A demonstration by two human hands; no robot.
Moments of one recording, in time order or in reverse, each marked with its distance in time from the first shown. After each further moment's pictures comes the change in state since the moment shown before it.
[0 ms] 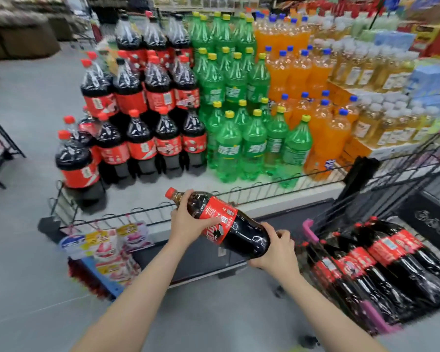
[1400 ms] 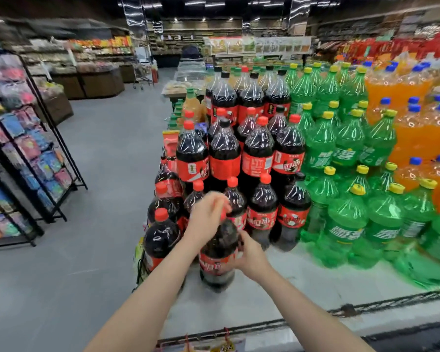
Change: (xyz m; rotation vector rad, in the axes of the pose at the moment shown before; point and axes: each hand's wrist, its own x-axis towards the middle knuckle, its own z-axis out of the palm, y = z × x) left_hand 0.260 0.036 -0.266 0.043 0.183 0.527; right_hand 0.234 -0.353 0.180 0.474 -0.253 -0.402
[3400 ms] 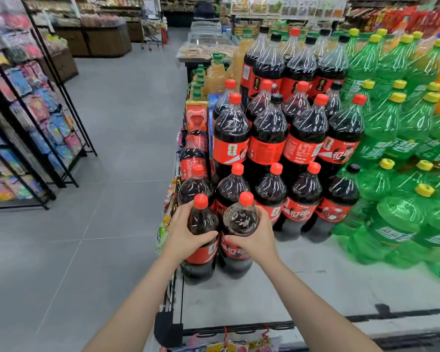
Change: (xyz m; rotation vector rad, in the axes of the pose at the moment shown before) left_hand -0.043 -0.163 -0.091 0.106 0.026 -0.222; right_hand 0.055 -0.022 0.083 -0.026 0.255 0.058
